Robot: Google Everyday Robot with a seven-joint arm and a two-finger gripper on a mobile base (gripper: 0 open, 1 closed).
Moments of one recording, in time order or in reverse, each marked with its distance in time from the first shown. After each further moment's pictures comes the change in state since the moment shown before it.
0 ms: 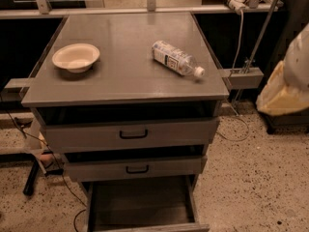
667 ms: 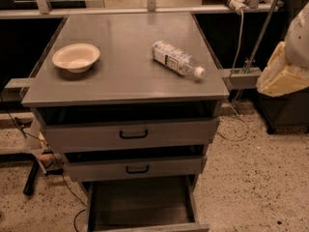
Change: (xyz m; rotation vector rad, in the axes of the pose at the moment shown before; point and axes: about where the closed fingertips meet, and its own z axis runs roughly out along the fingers) arm -0.010 -0.024 -0.018 0.021 -0.010 -0.044
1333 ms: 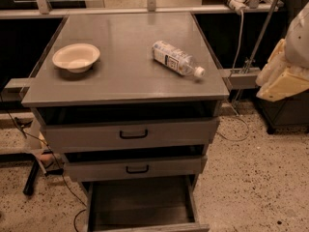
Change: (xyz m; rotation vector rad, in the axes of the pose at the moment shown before) arm 0.000 0.000 0.000 0.000 0.000 0.000
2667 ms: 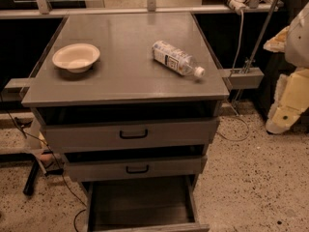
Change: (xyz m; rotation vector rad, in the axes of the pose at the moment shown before) arm 0.000 0.000 0.000 0.000 0.000 0.000
